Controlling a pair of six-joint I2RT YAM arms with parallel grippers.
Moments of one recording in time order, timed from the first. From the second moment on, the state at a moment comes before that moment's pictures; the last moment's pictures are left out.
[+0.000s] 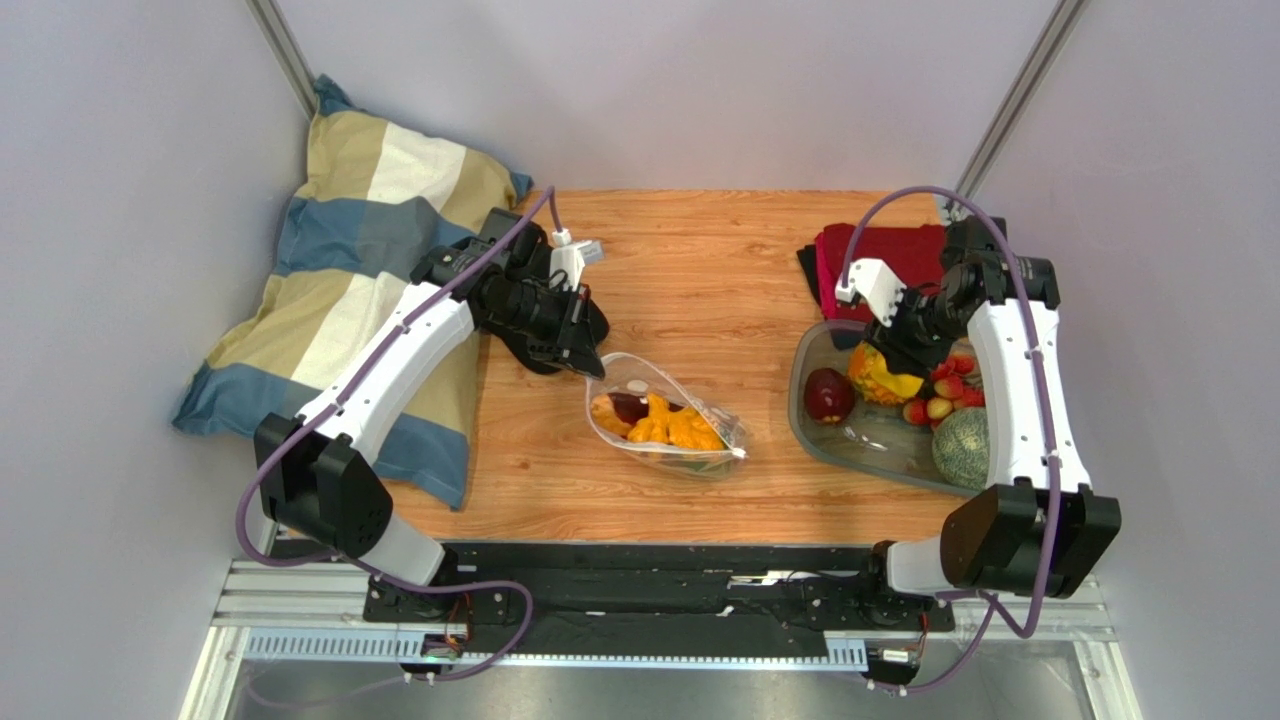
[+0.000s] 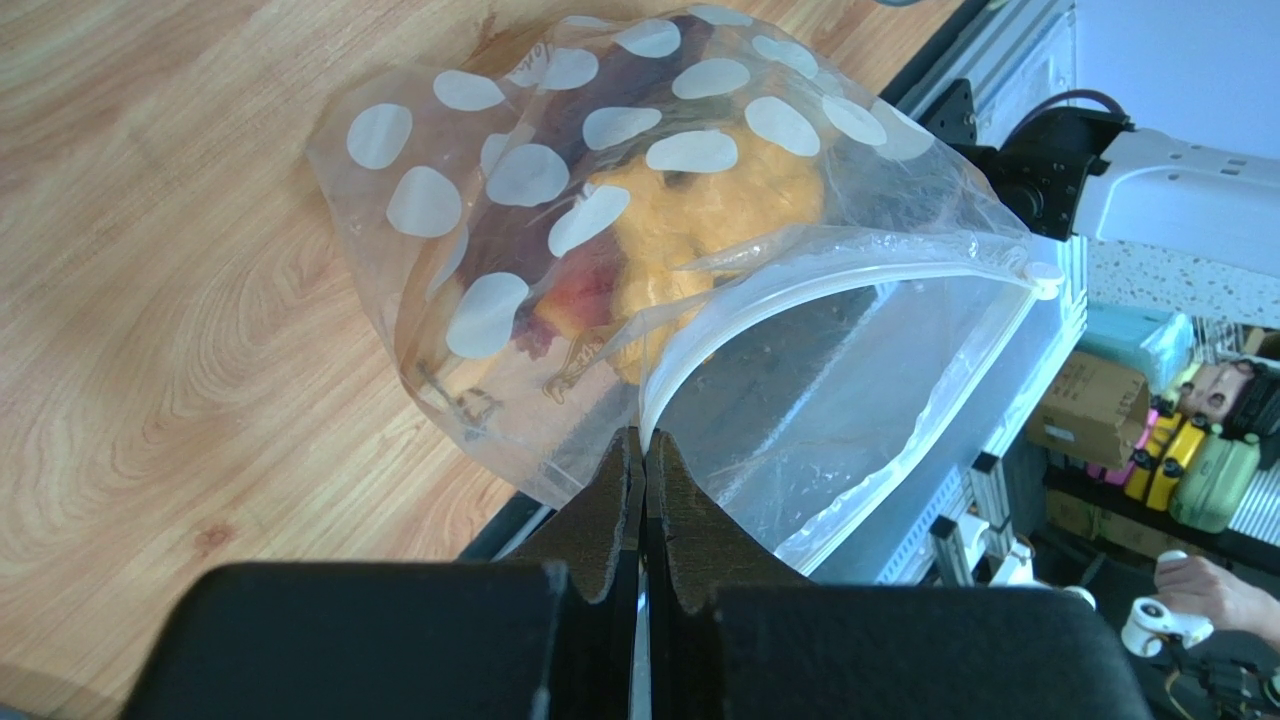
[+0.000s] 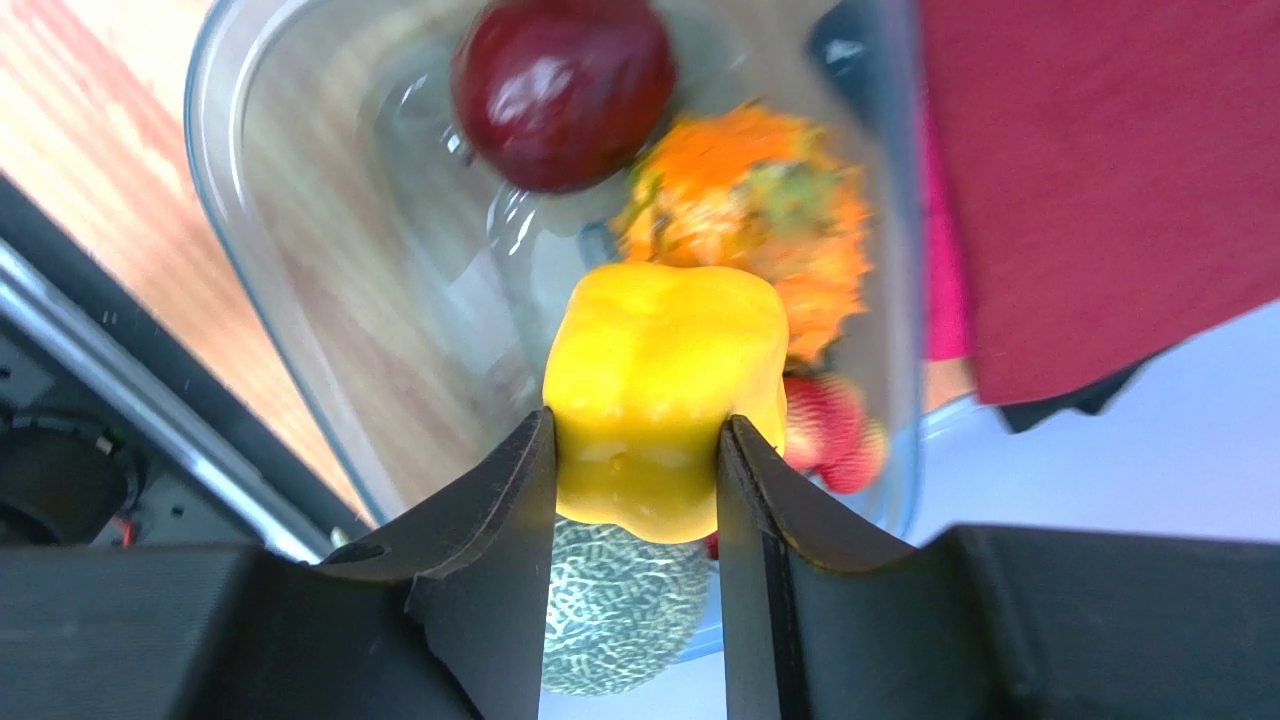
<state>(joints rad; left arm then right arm) -0.40 1.52 1.45 -1.01 0.71 -0.15 -0.13 1.38 1.44 -1.31 -0.30 -1.21</state>
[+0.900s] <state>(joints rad) -0.40 1.55 1.44 -1.01 0.71 -0.15 0.43 1.34 2.01 -1.31 -0.71 -0.70</state>
